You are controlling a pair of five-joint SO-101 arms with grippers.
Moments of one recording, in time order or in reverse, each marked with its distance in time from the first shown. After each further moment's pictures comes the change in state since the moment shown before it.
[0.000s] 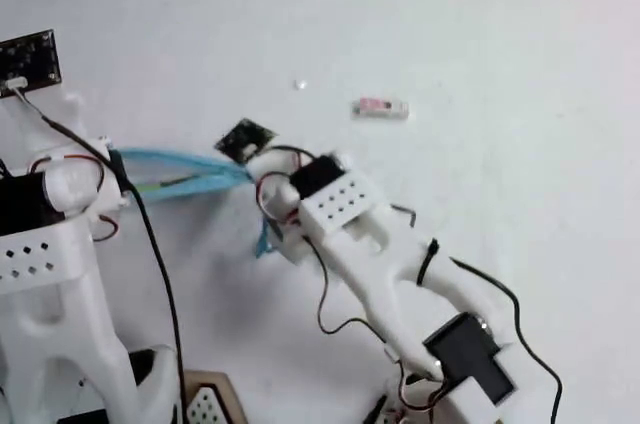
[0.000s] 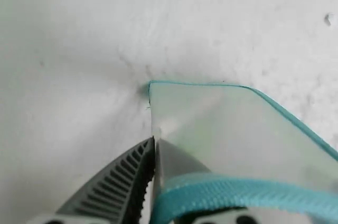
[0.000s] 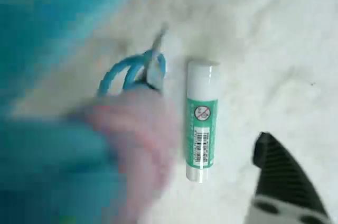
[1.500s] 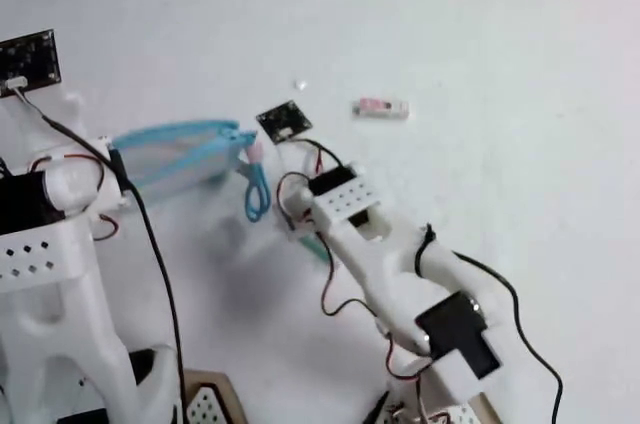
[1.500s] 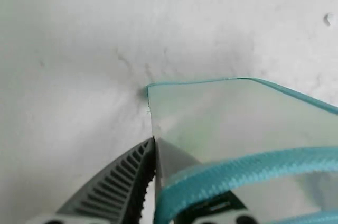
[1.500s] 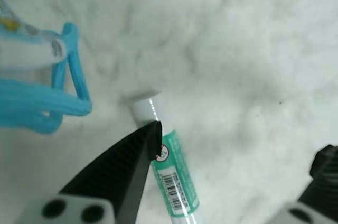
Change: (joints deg) left arm 0.0 0.0 0.0 0.0 0.0; right arm 6.5 12.6 4.8 -20.0 -10.7
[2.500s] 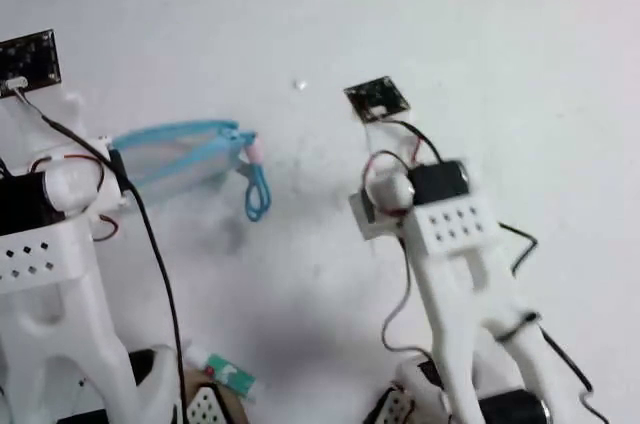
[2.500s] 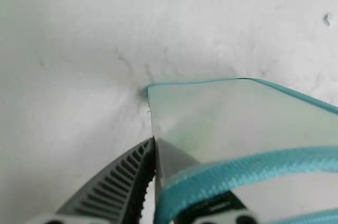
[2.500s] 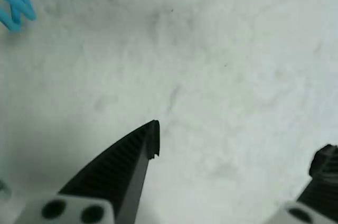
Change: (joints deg) left arm 0.0 0.0 0.0 0.0 0.0; right arm 16.3 -36.9 0.9 28.3 6.9
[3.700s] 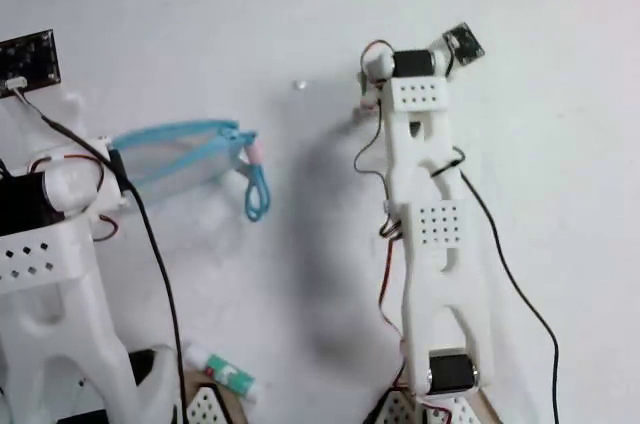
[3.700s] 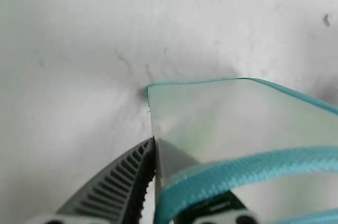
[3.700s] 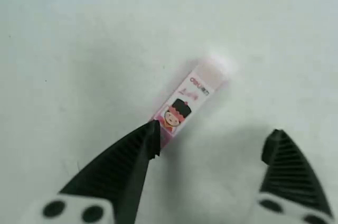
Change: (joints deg) left arm 0.0 0.0 0.0 0.0 0.0; right arm 8.1 101.2 -113.8 7.5 -69.5
